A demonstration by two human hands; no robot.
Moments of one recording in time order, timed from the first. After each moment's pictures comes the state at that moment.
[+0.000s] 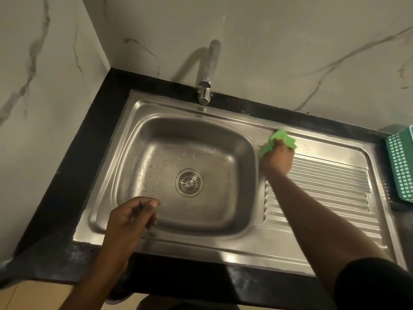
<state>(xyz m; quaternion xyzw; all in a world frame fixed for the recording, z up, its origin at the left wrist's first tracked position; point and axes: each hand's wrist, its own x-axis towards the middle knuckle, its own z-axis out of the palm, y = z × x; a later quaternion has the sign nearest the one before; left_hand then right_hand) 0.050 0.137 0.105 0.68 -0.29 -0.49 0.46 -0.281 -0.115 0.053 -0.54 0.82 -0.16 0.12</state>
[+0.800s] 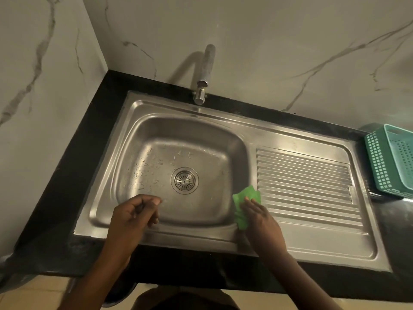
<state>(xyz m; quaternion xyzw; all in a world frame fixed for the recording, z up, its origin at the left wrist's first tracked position) 0.050 0.151 0.105 0.64 -0.33 -0.51 0.47 -0.289 0.107 0.070 -0.78 0.61 0.02 0.14</state>
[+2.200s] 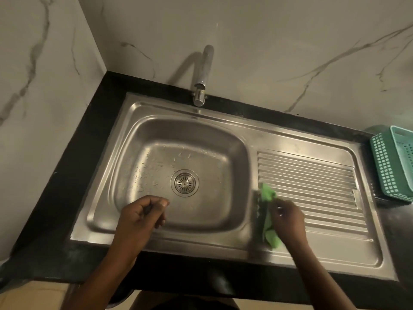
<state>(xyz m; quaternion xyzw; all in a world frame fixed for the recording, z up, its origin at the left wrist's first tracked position) 0.033 0.135 0.102 0.63 -0.33 -0.52 0.47 -0.329 0.064 0.084 -0.59 0.78 -0.11 0.18</state>
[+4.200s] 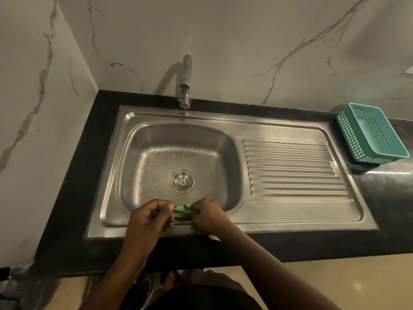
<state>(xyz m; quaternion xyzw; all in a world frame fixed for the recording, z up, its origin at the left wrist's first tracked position) 0.038 0.180 0.112 0.60 -0.40 -0.53 0.45 -0.146 0.117 0.088 -0.64 0.64 0.05 0.43</state>
